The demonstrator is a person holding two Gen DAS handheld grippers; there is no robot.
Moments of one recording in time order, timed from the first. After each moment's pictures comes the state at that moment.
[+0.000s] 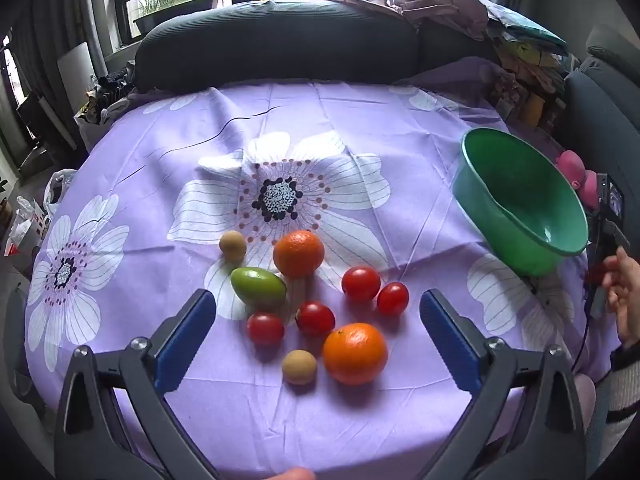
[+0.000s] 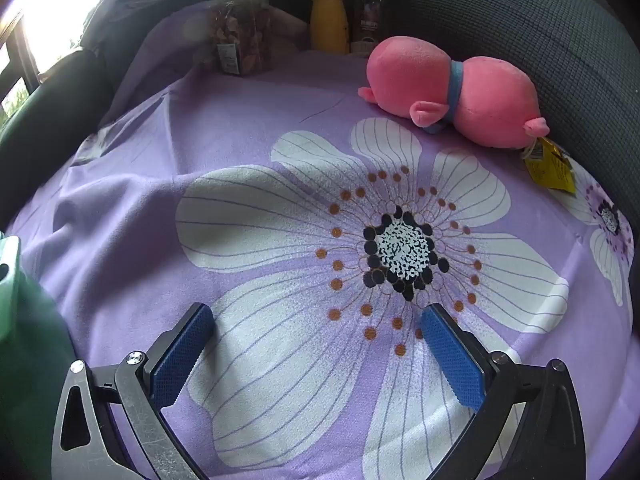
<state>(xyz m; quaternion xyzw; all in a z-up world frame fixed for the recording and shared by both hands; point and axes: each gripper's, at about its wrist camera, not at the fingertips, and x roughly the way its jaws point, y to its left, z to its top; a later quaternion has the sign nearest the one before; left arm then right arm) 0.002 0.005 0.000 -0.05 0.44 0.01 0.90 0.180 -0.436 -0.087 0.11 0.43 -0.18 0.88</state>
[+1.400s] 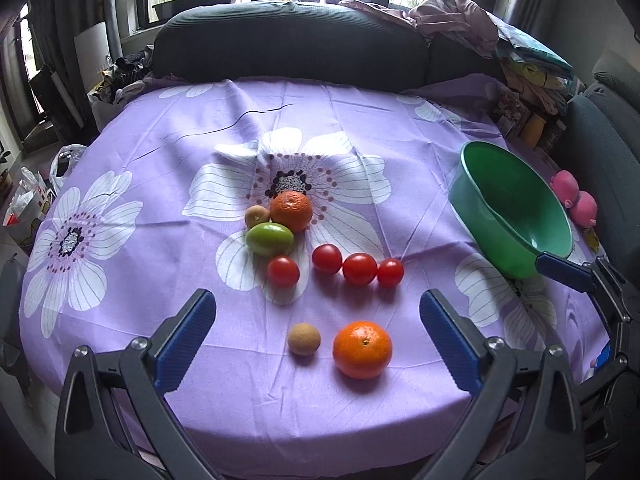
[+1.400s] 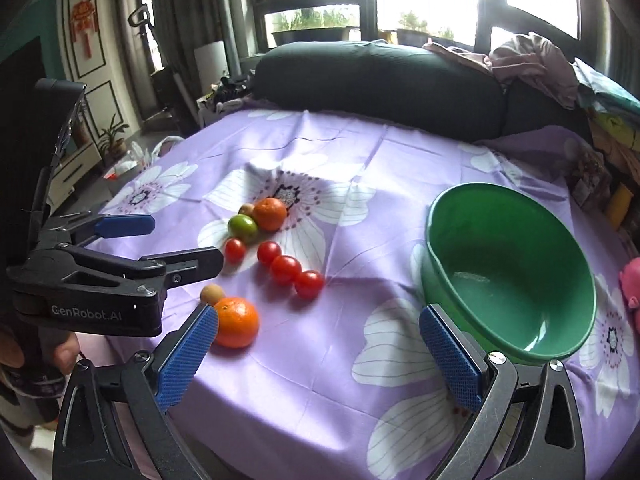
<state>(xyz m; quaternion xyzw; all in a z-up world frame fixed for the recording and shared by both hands) -0.022 0.006 0.010 -0.07 0.43 0.03 0.90 0.022 -0.130 -0.023 -0.12 0.37 0.25 0.89</state>
